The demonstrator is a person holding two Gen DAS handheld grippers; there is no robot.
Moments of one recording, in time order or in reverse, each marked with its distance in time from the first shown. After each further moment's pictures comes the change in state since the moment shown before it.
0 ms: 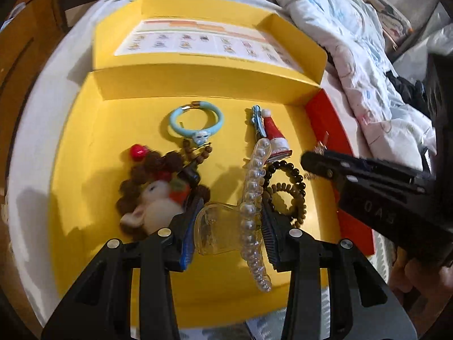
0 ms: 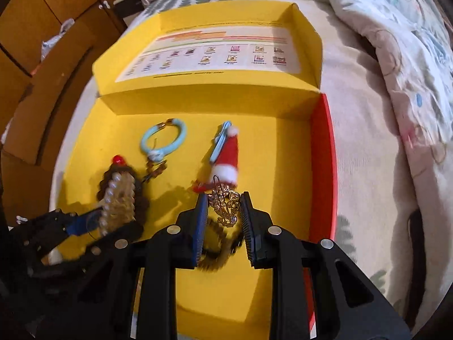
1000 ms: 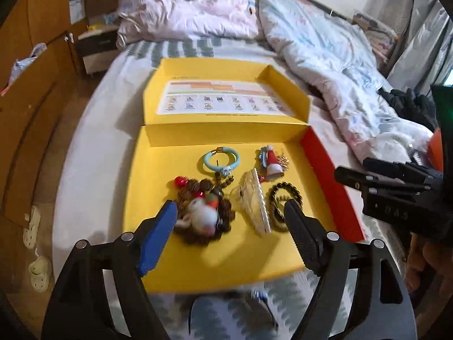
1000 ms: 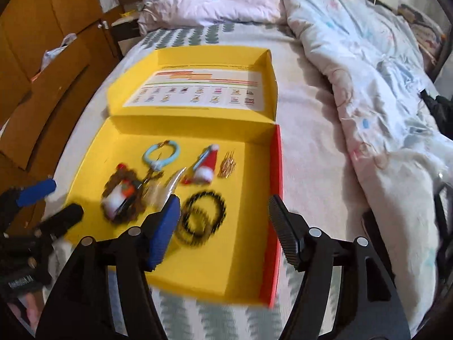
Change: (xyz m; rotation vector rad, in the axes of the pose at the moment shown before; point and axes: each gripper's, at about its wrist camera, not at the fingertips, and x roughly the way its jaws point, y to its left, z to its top) left arm -0.115 0.014 -0.039 0.071 -0.256 0.083; right arm -0.097 0.013 -0.052 -0.032 -0.190 -0.103
